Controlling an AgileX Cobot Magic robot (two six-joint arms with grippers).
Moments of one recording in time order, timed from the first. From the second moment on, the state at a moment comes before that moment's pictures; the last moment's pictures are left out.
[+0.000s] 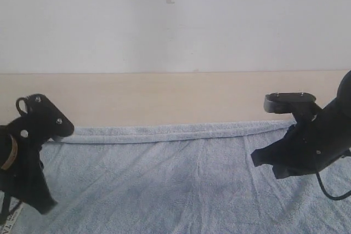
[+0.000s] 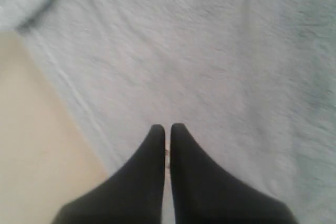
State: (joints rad) left arm -0.51 1.48 -0.67 0.71 0.62 -0.38; right arm 0.22 1.68 -0.82 0.37 0.47 -0.30
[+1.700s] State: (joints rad) left arm -0.10 1.98 -1.13 0.11 0.36 0.13; right arm 0.23 1.69 -1.06 0.23 0.64 -0.26
